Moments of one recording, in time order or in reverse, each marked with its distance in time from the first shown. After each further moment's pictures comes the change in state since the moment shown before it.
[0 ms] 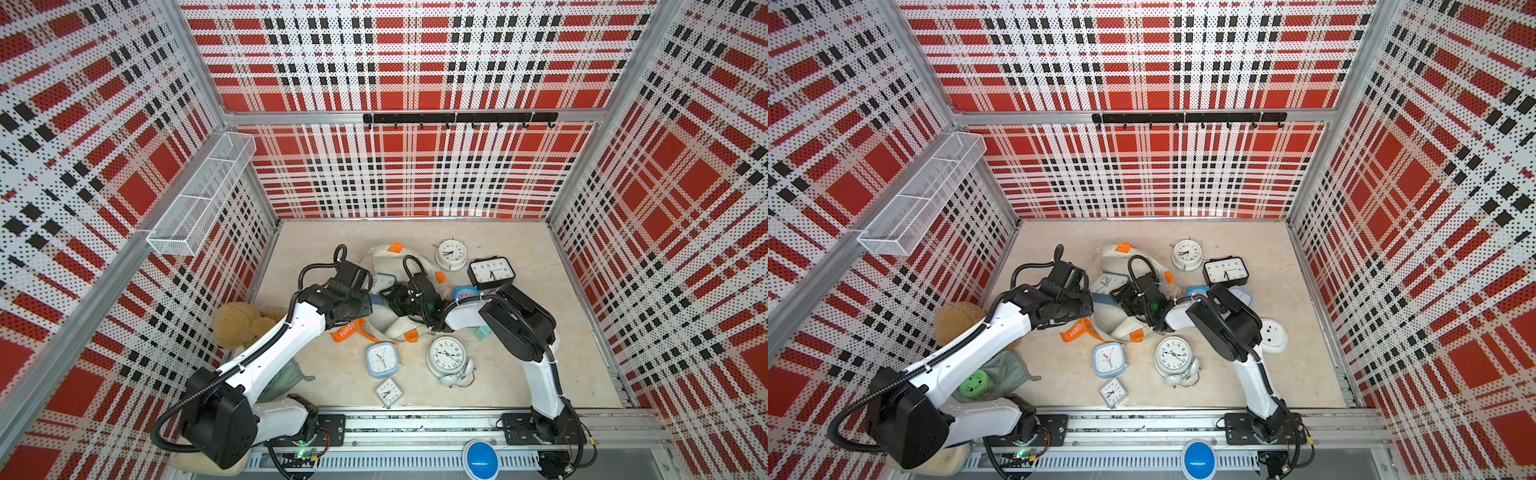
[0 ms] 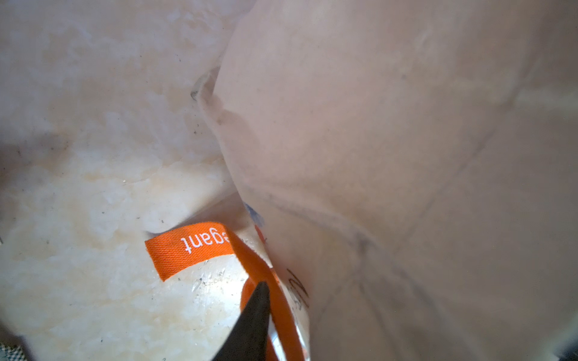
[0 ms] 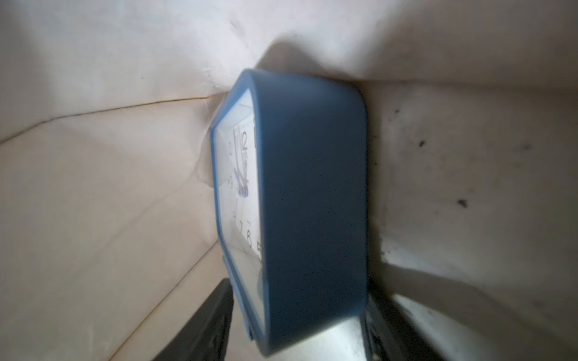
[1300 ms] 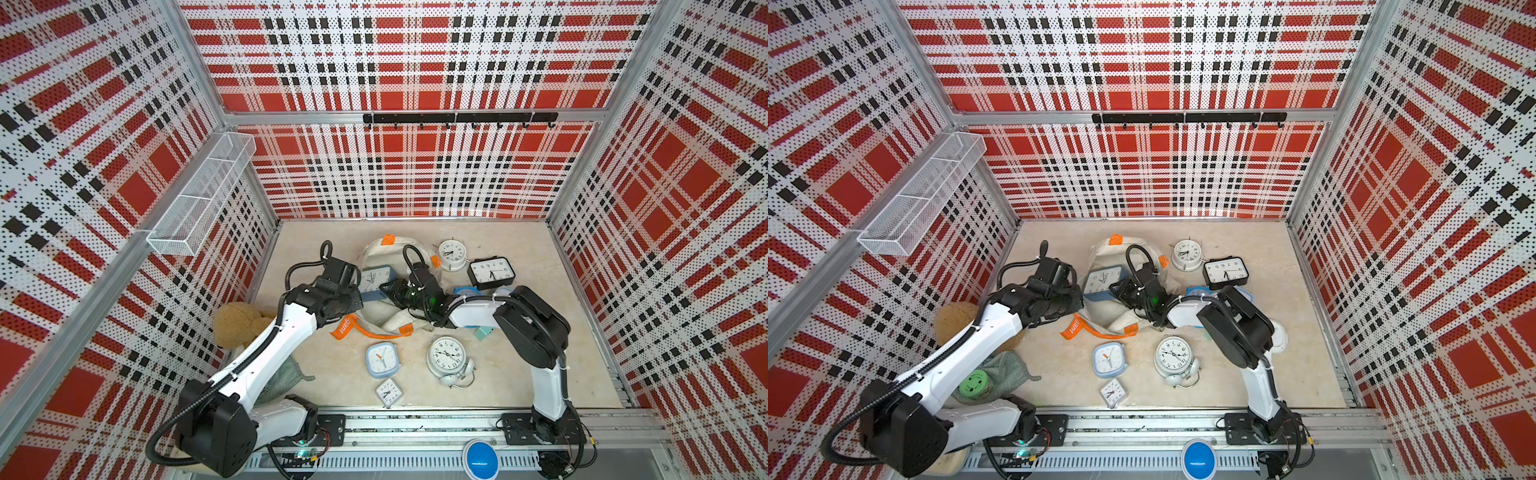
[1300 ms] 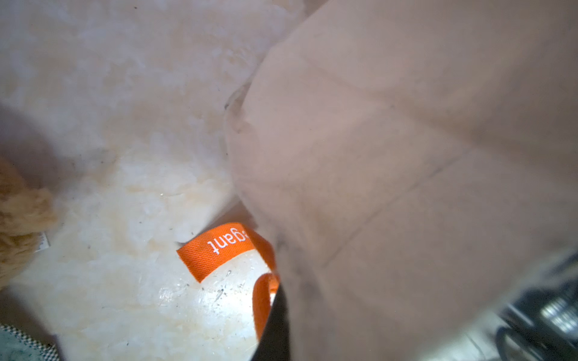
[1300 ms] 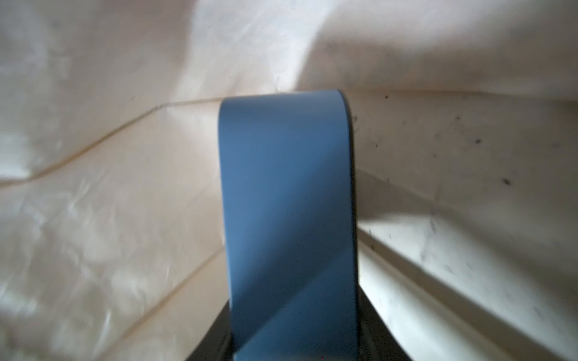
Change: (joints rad) left arm 0.127 -0.048 0.008 -0.003 -0.006 0.032; right arm 0.000 -0.157 0.032 -0.180 0.034 -0.169
